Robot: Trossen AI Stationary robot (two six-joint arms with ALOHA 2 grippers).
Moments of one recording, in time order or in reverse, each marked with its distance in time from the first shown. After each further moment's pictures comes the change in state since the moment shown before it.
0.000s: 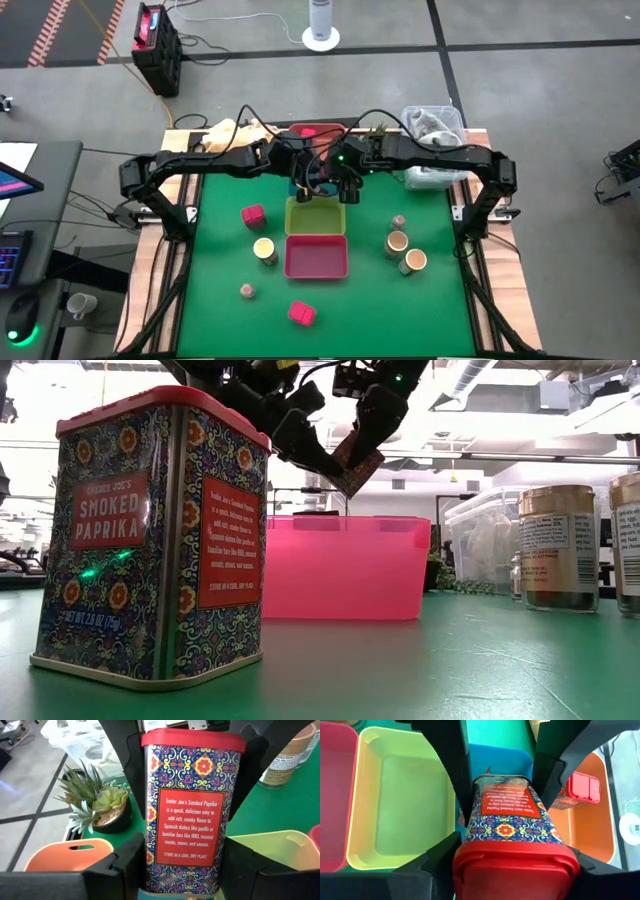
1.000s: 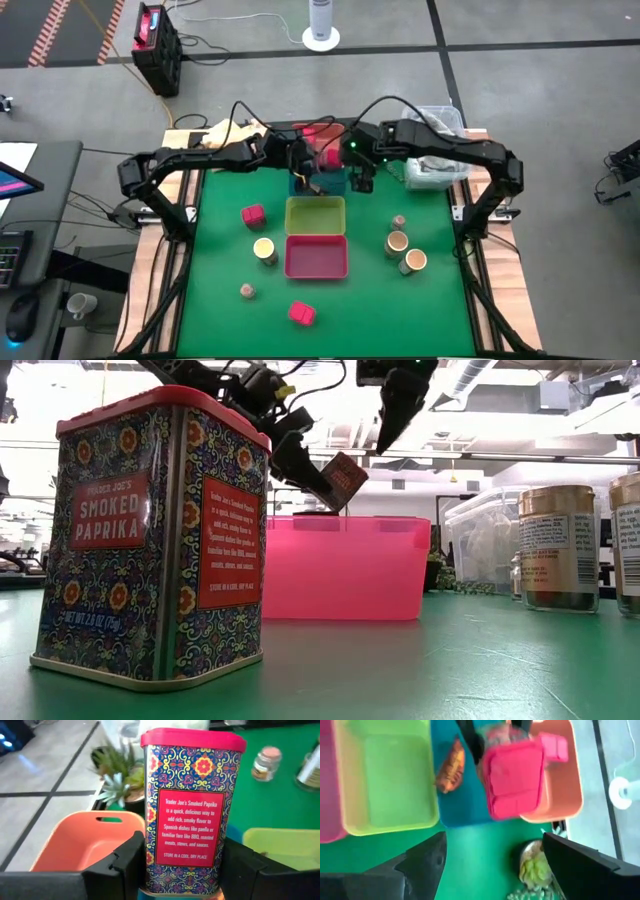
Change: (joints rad) left arm 0.098 -0.002 -0.073 0.084 0.001 -0.080; right arm -0.065 -0.053 0.105 -0.243 0.073 0.068
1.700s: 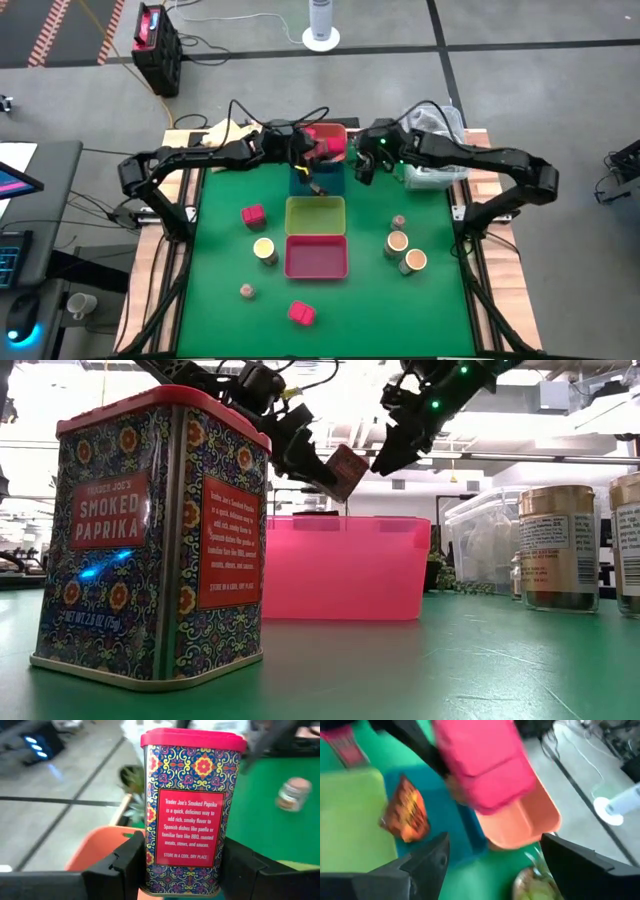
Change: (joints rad) left arm 0.015 0.009 -0.003 0.135 -0.062 -0.057; right arm -0.130 -0.278 -0.593 0.725 -0.063 0.075
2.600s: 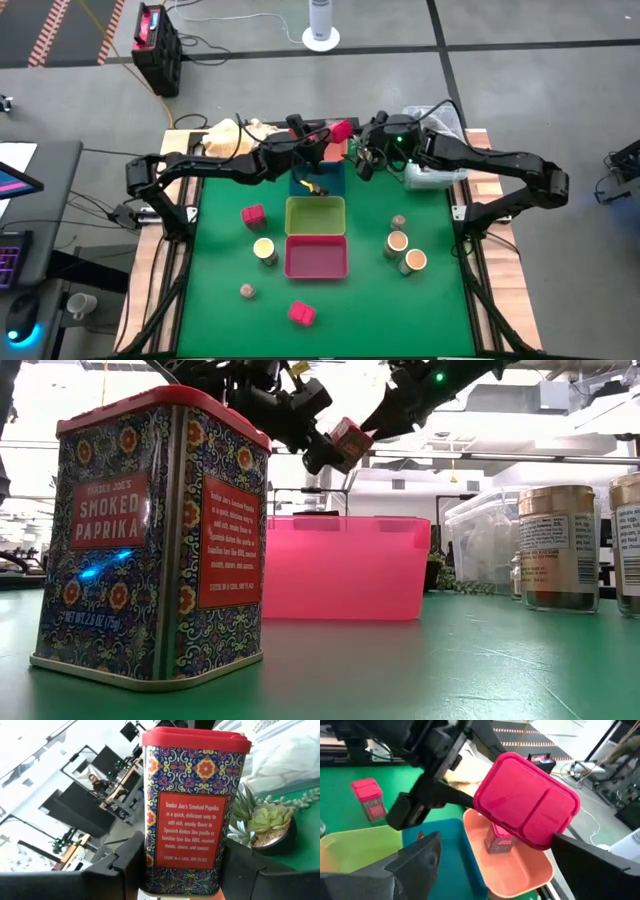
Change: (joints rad) left arm -0.139 0.045 -0.001 0.352 -0.532 0.520; right arm 0.040 -0.089 -0.013 0.173 -0.025 -0.046
